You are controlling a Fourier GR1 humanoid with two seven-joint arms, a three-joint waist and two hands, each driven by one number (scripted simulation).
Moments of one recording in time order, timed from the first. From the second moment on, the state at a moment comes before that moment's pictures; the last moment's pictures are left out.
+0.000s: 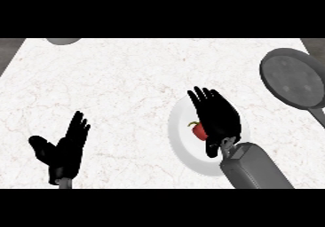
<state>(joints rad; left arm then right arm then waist) 0.06 0.17 -0.14 -1.44 0.32 0.30 0.06 -0.40 -0.15 0.45 -1.55 1.06 0.45 0.51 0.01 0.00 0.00</state>
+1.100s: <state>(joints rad) 0.08 0.12 -0.10 -1.47 0.26 0.27 0.08 -0.36 -0.11 0.37 -1.37 1.18 0.29 0.32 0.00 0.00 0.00</state>
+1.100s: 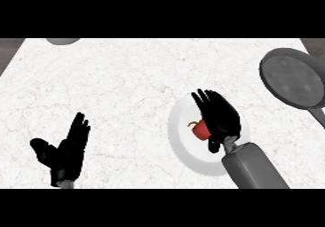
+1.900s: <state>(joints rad) 0.06 0.12 -0.06 -1.45 0.26 0.23 0.09 -0.40 -0.10 0.30 -1.23 1.19 0.20 0.13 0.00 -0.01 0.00</state>
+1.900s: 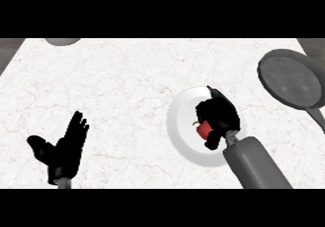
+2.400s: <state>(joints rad) 0.05 0.11 -0.04 -1.44 0.25 0.23 0.11 -0.34 -0.08 0.22 -1.36 1.16 0.30 0.28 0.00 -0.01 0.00</state>
